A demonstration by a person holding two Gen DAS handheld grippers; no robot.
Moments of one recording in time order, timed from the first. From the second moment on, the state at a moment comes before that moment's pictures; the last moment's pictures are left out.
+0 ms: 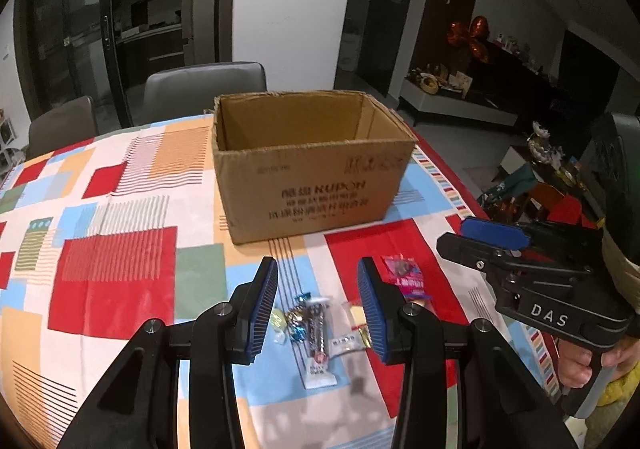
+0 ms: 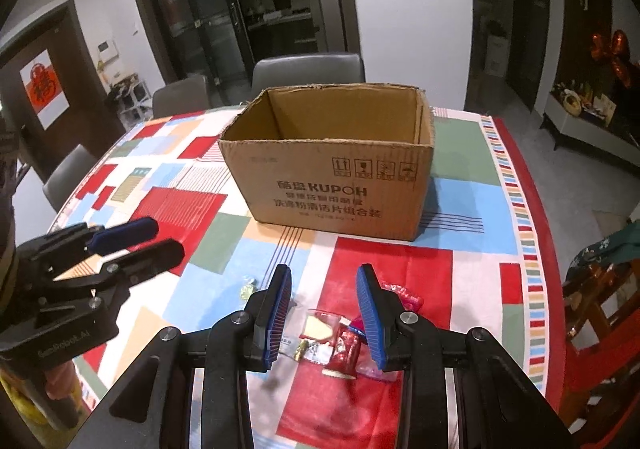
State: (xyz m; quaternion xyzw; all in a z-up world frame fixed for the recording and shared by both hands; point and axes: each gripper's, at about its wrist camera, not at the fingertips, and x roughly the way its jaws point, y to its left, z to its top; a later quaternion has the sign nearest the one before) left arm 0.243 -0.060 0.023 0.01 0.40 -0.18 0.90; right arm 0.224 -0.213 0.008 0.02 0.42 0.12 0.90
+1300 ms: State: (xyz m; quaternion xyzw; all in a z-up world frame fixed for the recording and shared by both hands) left arm 0.254 -0.070 -0.114 -0.01 0.49 -0.20 0.85; right arm 0.217 -0.221 -0.117 0.07 0.49 0.11 0.86
